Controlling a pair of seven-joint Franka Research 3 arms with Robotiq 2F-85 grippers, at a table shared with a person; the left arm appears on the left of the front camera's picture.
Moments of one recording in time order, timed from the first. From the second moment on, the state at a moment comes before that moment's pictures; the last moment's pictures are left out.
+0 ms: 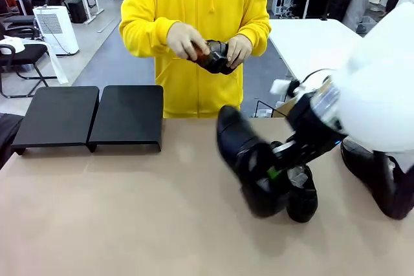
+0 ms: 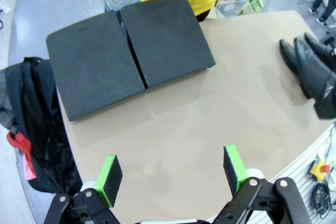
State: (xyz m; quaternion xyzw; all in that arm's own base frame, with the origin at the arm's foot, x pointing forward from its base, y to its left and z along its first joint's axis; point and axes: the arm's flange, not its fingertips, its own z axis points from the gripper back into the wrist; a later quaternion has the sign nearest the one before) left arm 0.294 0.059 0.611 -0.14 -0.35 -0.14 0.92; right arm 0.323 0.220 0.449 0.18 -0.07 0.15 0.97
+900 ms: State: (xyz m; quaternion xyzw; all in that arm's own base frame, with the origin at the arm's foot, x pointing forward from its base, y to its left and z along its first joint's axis) left arm 0.294 0.059 0.611 -0.14 -0.35 -0.14 0.92; right arm 0.398 0.289 0.321 0.25 -0.01 0.02 0.97
